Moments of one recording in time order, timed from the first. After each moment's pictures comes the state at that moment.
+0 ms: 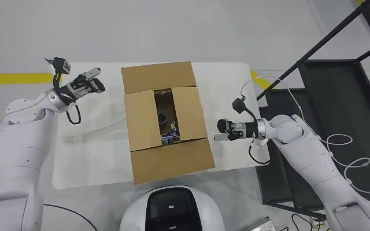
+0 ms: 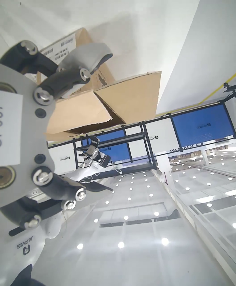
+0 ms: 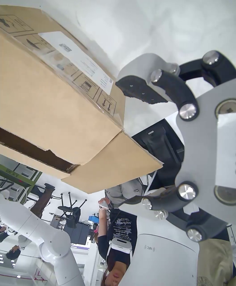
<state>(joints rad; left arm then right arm) 0.65 -1.11 -1.29 -0.71 -0.42 -0.51 -1.18 -1.12 -0.84 1.13 -1.36 0.14 -0.79 1.03</state>
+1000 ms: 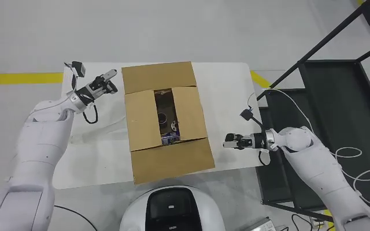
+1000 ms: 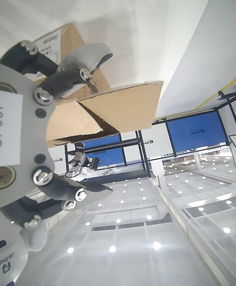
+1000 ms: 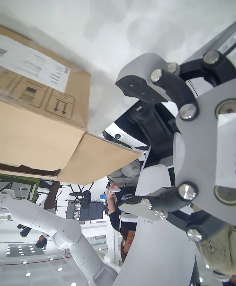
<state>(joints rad) 0.61 -1.18 -1.14 -0.61 -0.34 -0.57 -0.94 -1.26 -0.80 1.21 -1.36 0.37 -0.59 1.23</state>
